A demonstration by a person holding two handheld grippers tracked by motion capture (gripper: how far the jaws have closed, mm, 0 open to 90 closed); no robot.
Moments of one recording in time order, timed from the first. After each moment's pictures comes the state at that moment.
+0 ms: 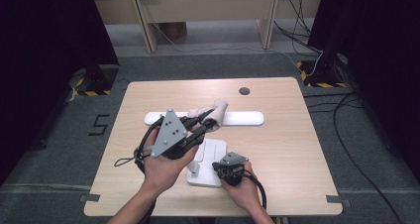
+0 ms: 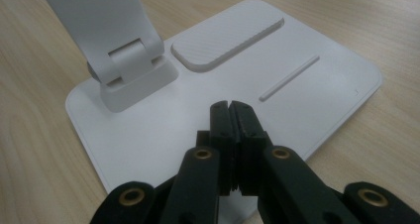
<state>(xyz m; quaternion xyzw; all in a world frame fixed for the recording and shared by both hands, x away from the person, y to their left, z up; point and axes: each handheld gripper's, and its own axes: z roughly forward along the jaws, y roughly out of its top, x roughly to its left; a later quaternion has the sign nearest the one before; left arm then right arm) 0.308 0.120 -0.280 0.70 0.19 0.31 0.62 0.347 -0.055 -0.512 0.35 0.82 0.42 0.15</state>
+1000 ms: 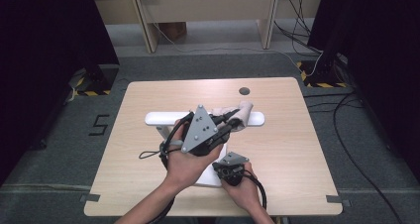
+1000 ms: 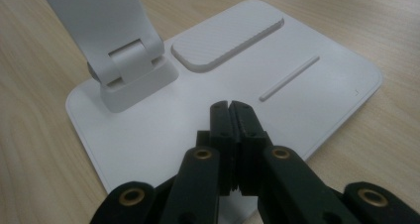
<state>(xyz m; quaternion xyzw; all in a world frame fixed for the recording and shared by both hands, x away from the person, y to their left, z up) 0.314 0.070 -0.274 0.72 0.16 0.29 0.61 0.346 -0.056 -0.512 0.35 0.82 0.42 0.15</state>
